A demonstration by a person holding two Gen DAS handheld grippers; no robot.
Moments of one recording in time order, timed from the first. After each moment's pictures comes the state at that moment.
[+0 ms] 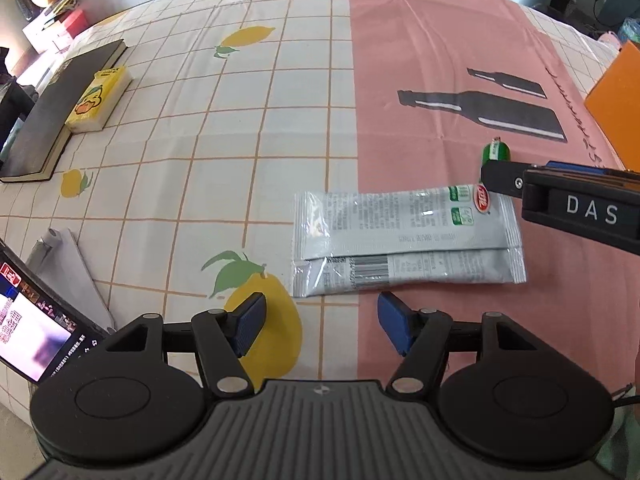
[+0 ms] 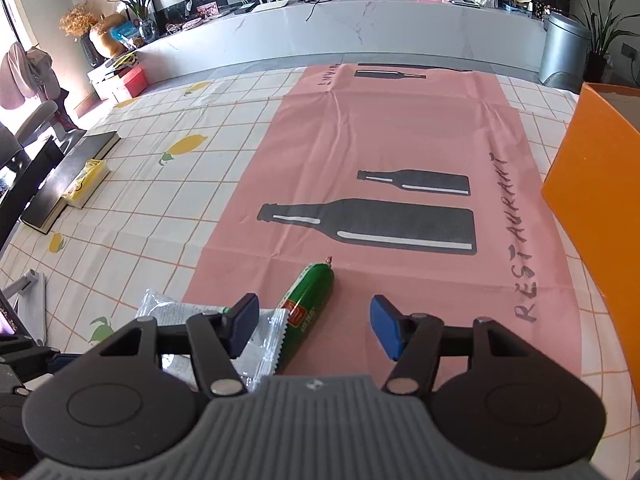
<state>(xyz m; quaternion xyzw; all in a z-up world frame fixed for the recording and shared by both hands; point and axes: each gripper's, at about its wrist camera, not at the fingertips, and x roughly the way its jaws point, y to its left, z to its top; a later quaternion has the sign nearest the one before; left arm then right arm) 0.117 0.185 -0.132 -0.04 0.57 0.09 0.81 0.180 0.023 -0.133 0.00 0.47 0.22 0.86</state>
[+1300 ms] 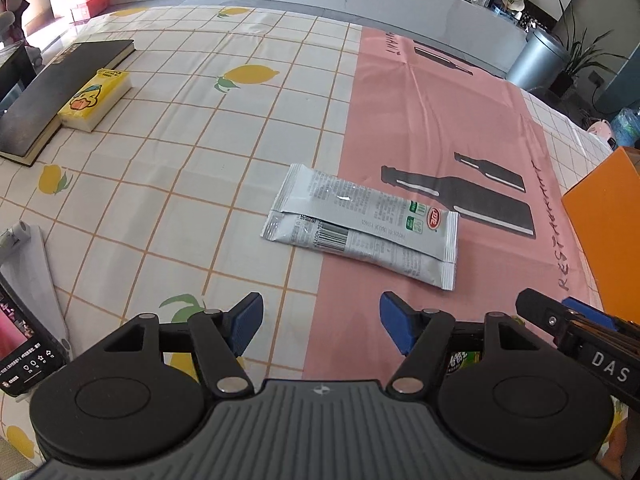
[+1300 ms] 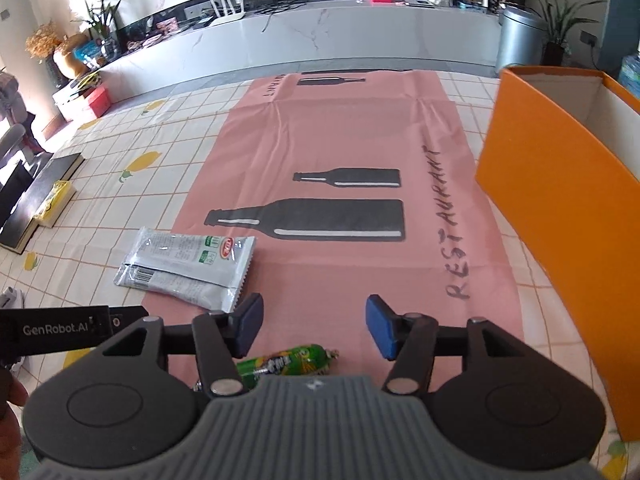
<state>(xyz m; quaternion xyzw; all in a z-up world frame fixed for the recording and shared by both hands) 0.126 0.188 -0.120 -0.14 0.51 0.09 0.84 0.157 -0.026 -0.119 0.03 0.47 0.14 0.87</state>
